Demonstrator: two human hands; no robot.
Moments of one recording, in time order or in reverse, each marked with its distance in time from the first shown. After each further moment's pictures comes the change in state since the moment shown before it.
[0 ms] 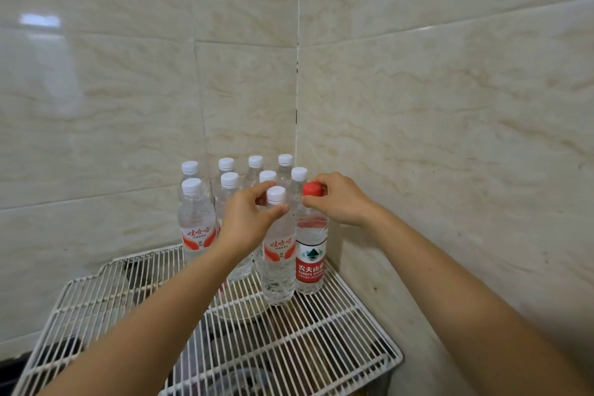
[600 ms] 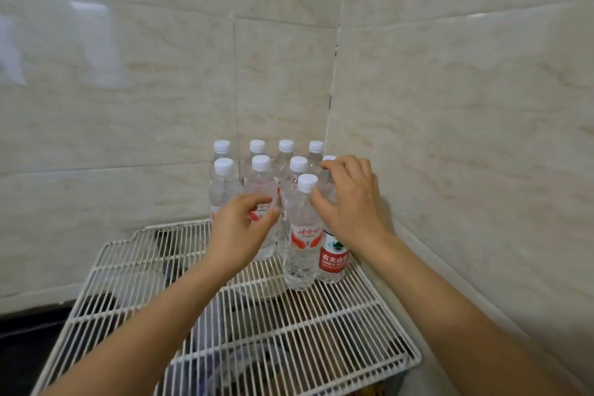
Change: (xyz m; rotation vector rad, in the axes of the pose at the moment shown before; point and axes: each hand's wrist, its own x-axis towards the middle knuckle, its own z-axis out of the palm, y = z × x) left_hand -0.039 -0.028 -0.034 0.144 0.094 -0.037; right_hand -0.038 -0.036 0.034 -0.309 0.424 -0.335
